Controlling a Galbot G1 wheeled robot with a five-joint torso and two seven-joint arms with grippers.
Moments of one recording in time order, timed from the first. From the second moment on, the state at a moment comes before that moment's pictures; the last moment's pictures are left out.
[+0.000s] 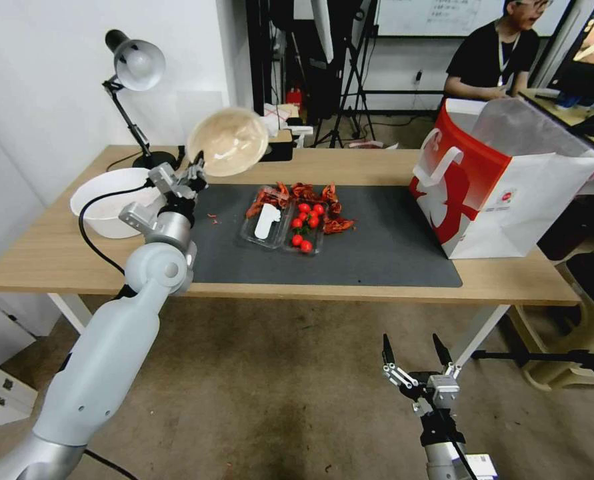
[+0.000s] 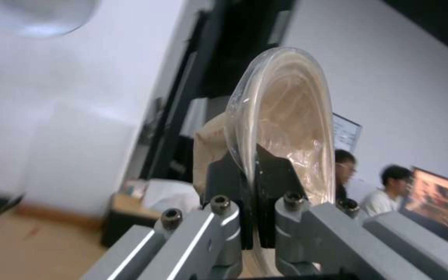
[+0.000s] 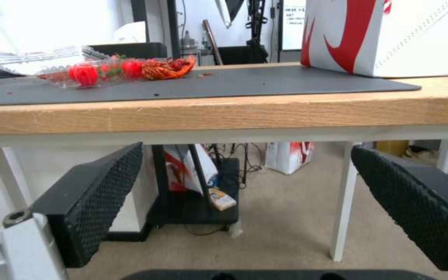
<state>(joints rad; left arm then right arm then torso) 0.77 -1.06 -0.23 -1.75 -0.96 -0.11 -0.10 -1.75 1.26 0.36 1.89 0.17 0.52 0.20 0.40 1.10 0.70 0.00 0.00</state>
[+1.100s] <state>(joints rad) 0.11 -1.35 0.42 -1.39 -0.65 -0.19 -0.09 -1.74 1.27 0.38 1.86 0.18 0.51 0.21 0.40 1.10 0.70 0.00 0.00</state>
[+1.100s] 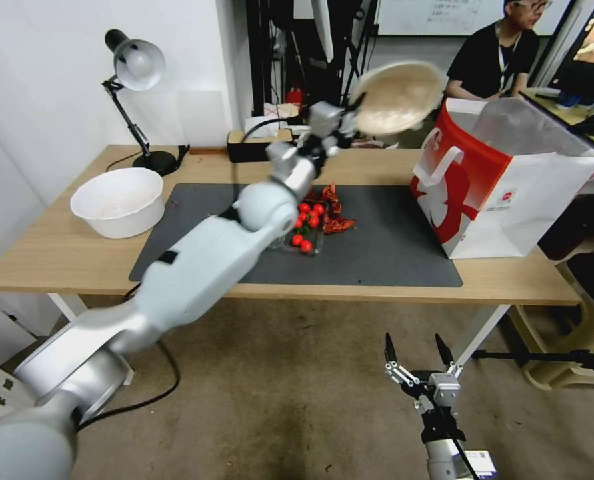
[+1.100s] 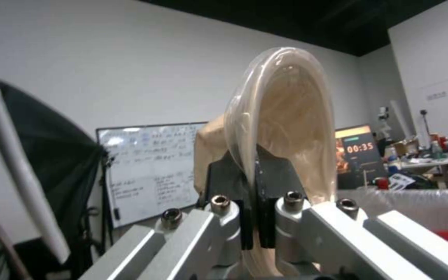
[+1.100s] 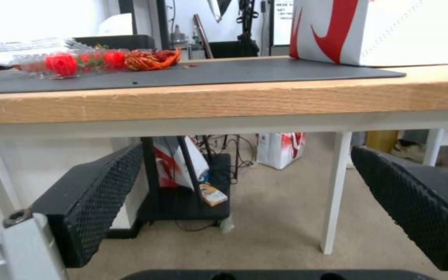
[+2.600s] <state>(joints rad) 0.11 -1.31 0.54 -1.39 -0.50 -0.19 -0.25 -1.73 1.26 0.38 1.85 0.20 0.52 0.21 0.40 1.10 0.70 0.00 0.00</state>
